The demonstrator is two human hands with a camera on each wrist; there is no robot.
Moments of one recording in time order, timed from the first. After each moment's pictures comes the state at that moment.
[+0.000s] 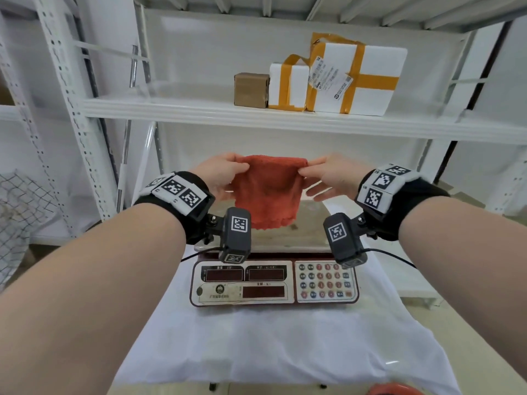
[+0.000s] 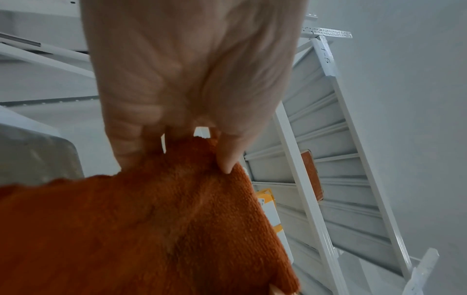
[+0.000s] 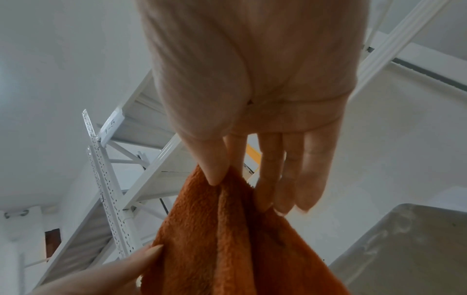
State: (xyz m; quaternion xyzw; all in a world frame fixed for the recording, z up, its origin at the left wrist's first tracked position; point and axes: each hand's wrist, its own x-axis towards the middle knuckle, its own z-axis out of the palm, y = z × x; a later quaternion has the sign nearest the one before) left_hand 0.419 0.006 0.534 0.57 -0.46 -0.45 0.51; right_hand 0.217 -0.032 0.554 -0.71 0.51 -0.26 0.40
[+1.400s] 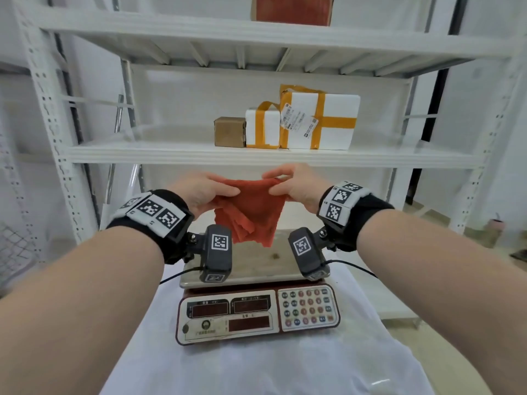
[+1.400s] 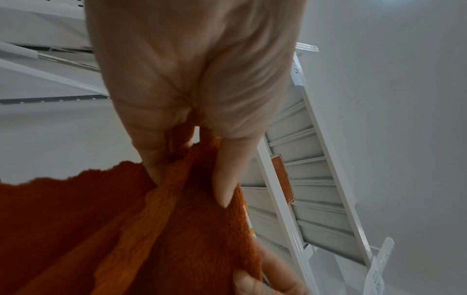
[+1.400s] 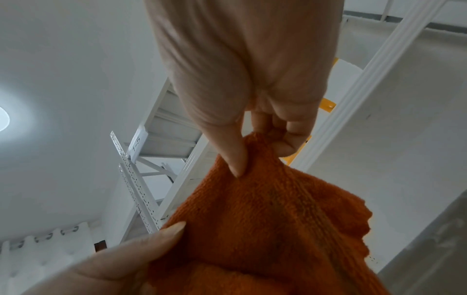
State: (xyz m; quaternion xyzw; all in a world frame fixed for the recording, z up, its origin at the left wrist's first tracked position) left_hand 0.415 0.025 0.578 0.54 -0.50 -0.43 0.52; right_hand 0.226 -0.024 0.583 -0.72 0.43 -0.39 0.38
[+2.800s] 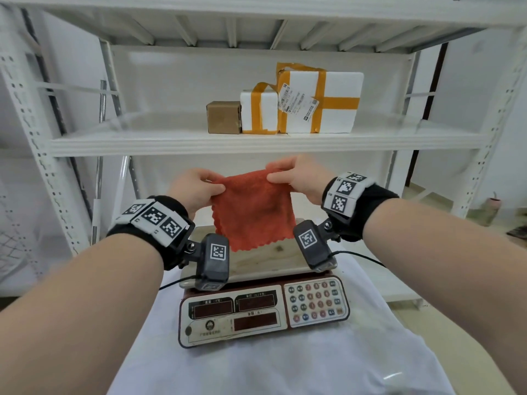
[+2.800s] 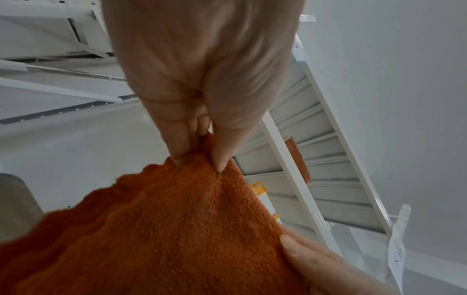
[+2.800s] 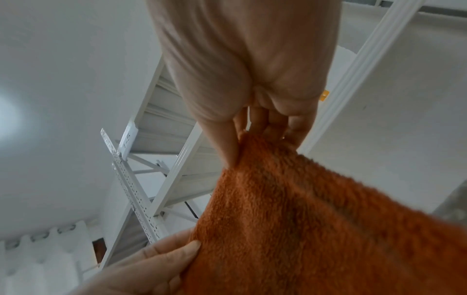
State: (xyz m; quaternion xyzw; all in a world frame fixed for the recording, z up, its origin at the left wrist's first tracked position) left_hand 0.435 -0.014 0.550 0.58 -0.54 -0.32 0.53; right_hand 0.235 -0.057 0.569 -0.70 0.45 -0.40 0.38
